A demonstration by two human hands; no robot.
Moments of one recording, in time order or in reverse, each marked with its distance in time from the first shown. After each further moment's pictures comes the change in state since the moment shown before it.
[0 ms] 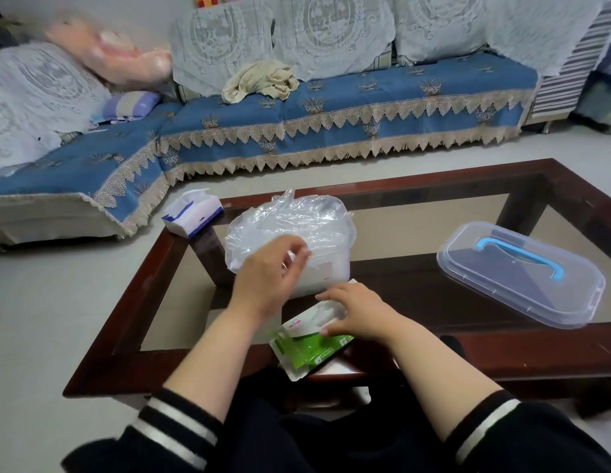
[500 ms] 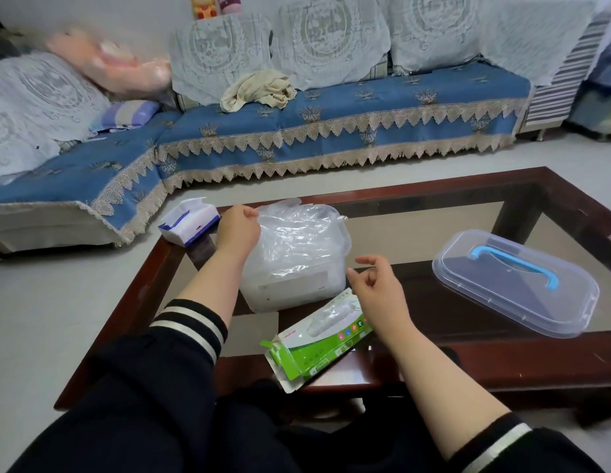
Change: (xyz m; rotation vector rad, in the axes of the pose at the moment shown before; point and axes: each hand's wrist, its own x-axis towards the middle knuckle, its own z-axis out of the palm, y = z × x) left_hand 0.095 -0.060 0.000 -0.031 -0.004 -0.732; right_hand -0.008 0.000 -0.019 0.715 0.642 0.206
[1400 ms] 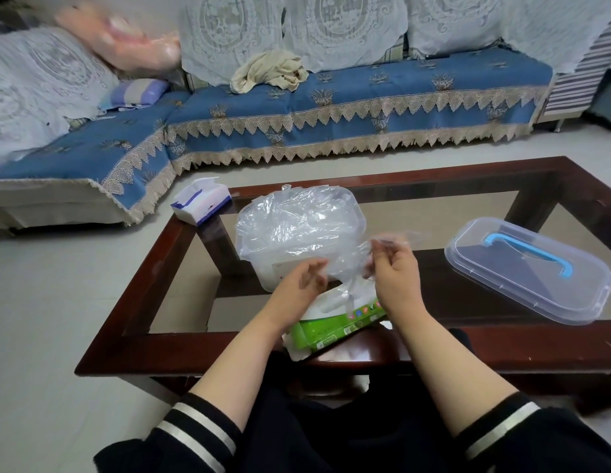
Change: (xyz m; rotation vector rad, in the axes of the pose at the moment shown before) left_hand -0.134 -0.051 0.038 -0.419 -0.551 0.131; right_hand -0.010 -0.016 0.007 0.359 0.088 -0.068
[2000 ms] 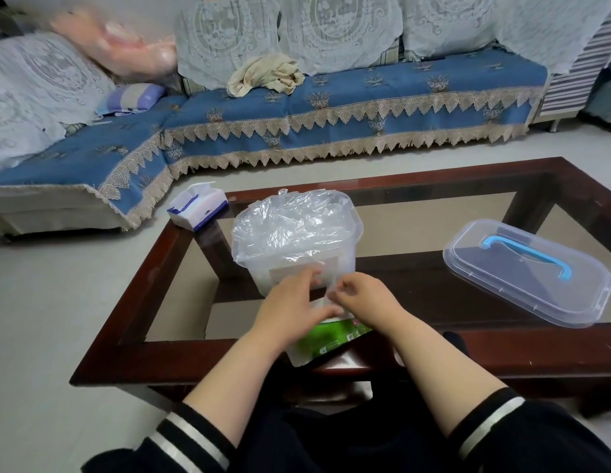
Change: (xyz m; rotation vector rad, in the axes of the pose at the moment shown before) left_hand 0.000 0.004 -0.001 0.717 0.078 0.103; right_hand 0.003 0.023 0.007 -0.765 -0.522 0.109
